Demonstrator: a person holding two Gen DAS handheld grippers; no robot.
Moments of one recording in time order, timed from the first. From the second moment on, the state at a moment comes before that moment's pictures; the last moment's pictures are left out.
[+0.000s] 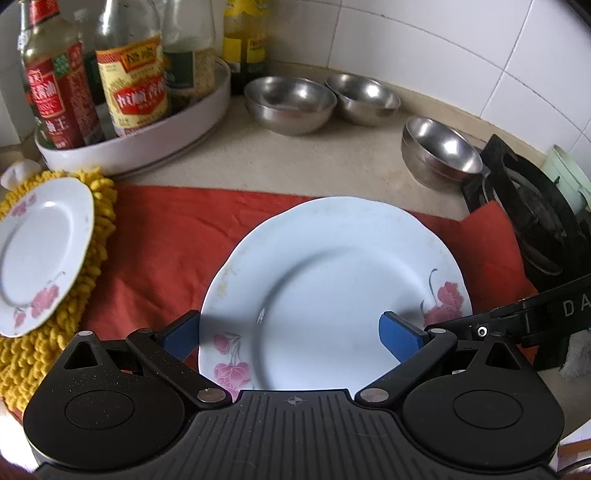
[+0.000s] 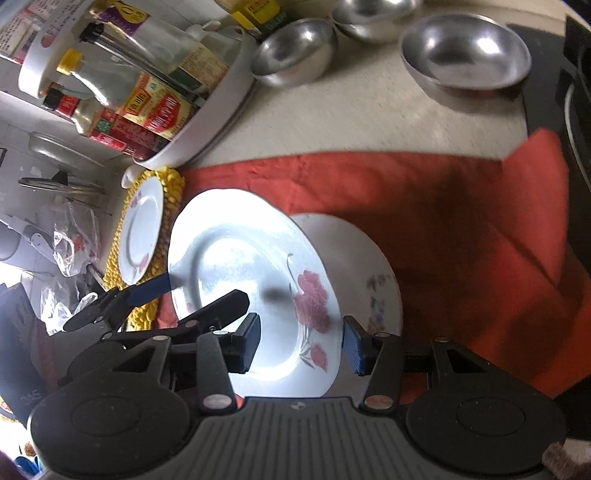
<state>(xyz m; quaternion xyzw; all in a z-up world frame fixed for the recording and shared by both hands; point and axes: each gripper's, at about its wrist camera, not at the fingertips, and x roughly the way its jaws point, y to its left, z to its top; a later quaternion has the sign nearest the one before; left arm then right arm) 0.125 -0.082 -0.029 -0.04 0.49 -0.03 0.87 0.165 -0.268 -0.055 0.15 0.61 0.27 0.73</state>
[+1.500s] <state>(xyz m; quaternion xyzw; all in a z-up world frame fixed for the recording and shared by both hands) 0.130 -0.086 -0.031 -0.02 0.48 -0.03 0.88 0.160 -0.266 -0.047 0.05 0.54 0.25 0.80</state>
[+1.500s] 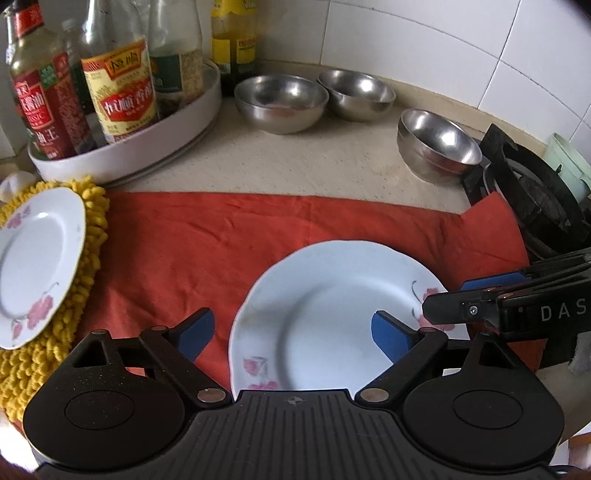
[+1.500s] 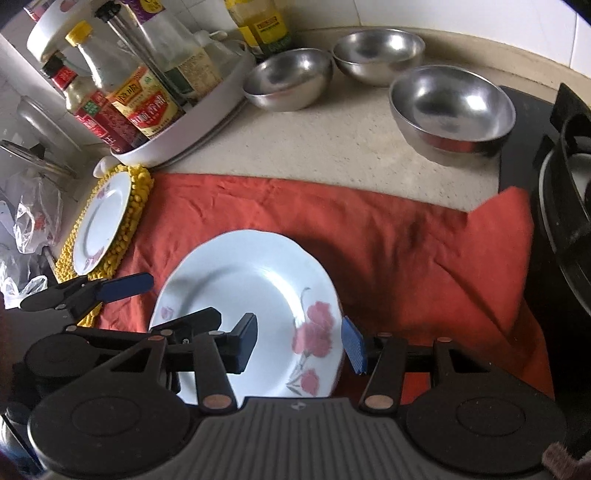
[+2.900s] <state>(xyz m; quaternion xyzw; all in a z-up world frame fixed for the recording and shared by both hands) 0.134 0.151 -0.012 -0.03 0.45 0.14 0.88 0.197 -0.005 -0.040 -0.01 0.50 0.36 0.78</state>
